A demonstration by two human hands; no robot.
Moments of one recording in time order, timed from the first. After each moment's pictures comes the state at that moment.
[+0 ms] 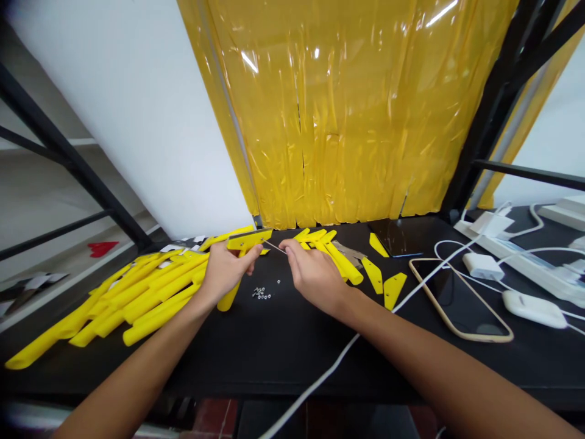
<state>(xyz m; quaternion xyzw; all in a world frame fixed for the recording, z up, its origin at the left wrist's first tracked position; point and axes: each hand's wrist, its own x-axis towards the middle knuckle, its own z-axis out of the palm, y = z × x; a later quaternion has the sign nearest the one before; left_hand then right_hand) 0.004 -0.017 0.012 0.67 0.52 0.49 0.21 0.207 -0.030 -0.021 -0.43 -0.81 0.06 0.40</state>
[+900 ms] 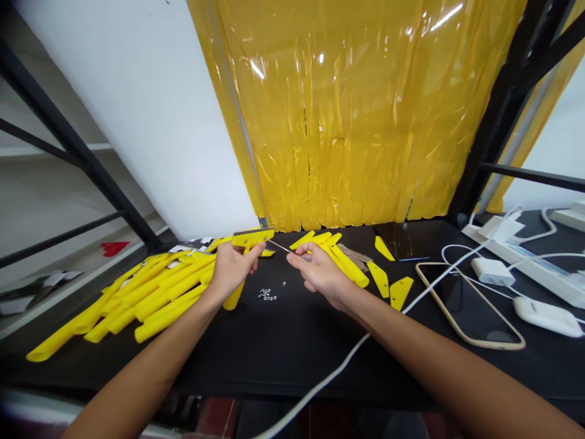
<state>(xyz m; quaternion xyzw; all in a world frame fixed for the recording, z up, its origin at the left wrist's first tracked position) -0.004 -0.005 0.003 0.66 0.55 0.48 0.19 0.198 -0.028 -0.013 -0.40 -0.52 0.61 0.45</state>
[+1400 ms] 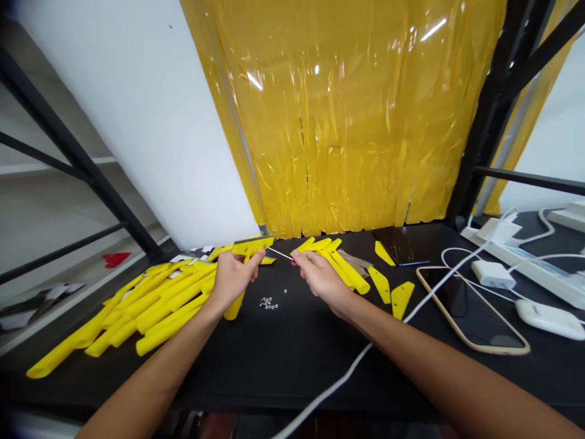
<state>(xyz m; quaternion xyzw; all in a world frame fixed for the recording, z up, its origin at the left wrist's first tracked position) -0.004 -0.006 0.005 0.66 0.57 0.47 0.17 0.198 -0.026 -0.015 -0.45 -0.54 0.56 0.45</state>
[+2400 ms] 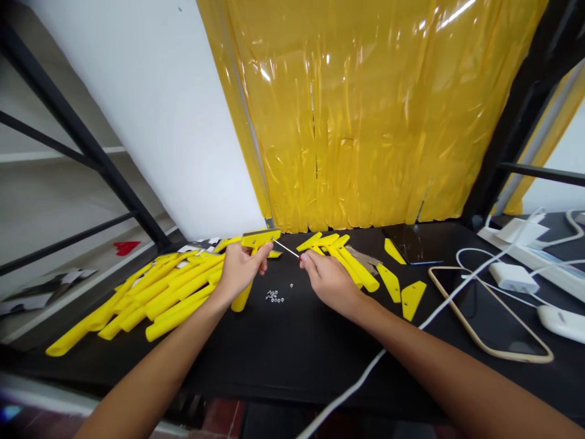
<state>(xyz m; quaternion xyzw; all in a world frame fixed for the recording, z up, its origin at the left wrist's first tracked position) -0.001 -0.008 0.007 0.65 0.54 0.49 0.23 0.207 -0.016 -0.036 -0.45 -0.77 0.23 0.39</state>
